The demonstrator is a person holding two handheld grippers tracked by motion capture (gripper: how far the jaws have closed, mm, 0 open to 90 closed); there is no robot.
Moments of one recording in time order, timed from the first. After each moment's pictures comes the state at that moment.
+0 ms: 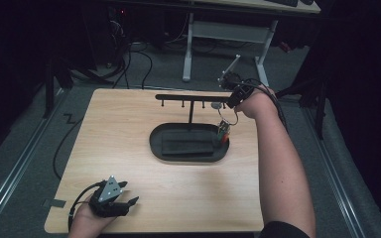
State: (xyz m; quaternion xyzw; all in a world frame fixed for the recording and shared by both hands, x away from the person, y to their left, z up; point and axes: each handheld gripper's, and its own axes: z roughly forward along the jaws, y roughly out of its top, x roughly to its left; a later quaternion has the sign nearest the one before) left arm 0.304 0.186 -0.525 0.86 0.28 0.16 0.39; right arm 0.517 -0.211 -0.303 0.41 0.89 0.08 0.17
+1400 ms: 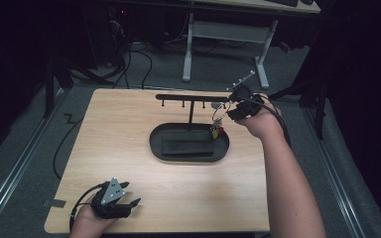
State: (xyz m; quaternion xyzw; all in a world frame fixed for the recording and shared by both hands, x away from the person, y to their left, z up) left arm 0.299 0.180 -0.523 0.87 0.27 0.17 0.38; right arm 0.472 -0.226 -0.318 0.44 0.85 0.16 0.23
